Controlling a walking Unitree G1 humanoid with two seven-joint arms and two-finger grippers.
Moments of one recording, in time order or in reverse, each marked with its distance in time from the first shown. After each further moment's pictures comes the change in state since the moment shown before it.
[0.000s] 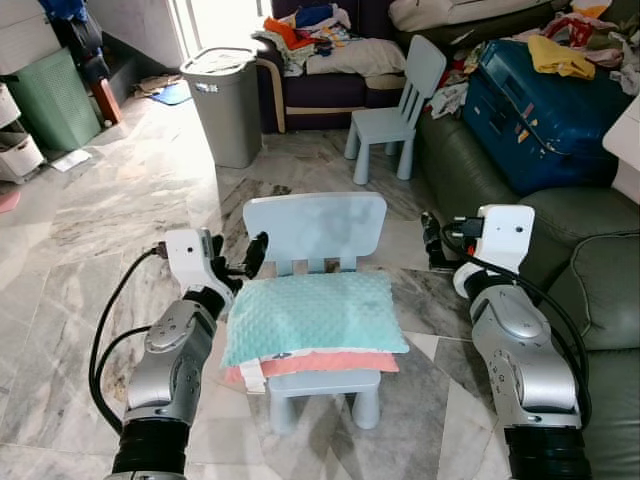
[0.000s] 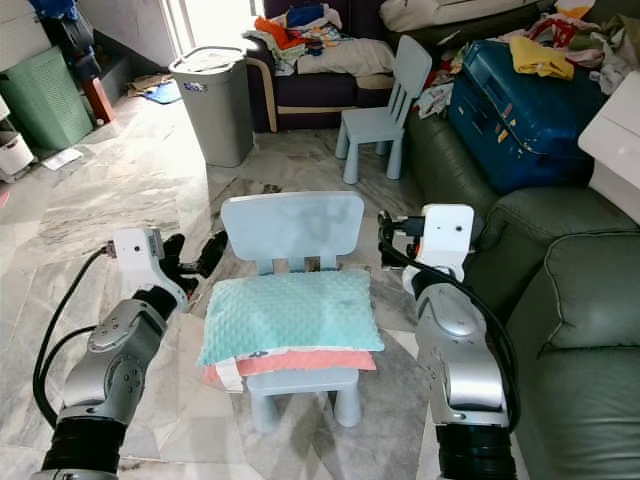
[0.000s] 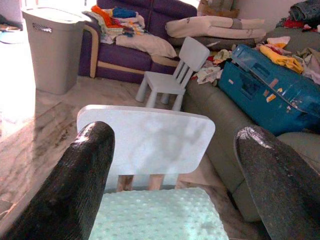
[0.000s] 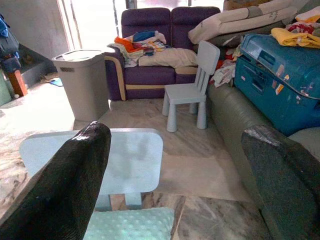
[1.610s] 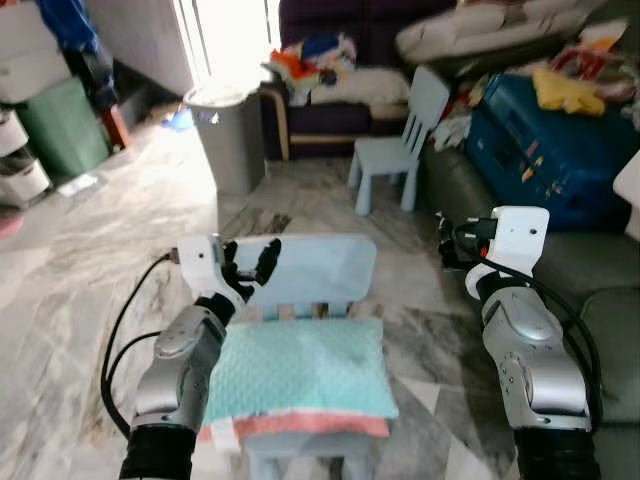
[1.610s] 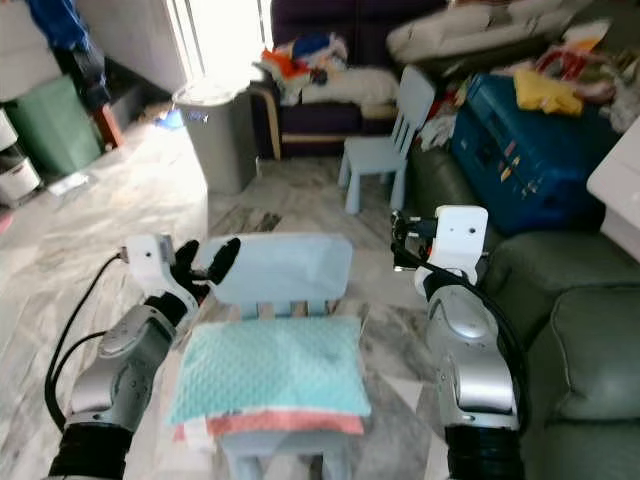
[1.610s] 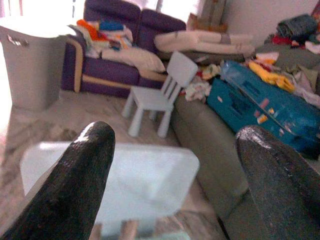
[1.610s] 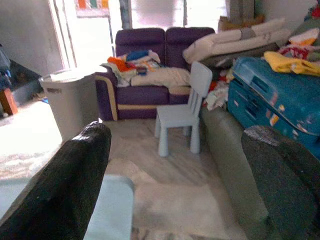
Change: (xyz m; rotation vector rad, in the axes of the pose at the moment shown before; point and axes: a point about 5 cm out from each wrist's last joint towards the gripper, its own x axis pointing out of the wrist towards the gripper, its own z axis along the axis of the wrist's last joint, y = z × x) left arm -0.002 -0.008 -0.005 -0.029 0.009 -0.042; right arm -0.001 -0.007 0.000 -0.004 -0.010 -0.025
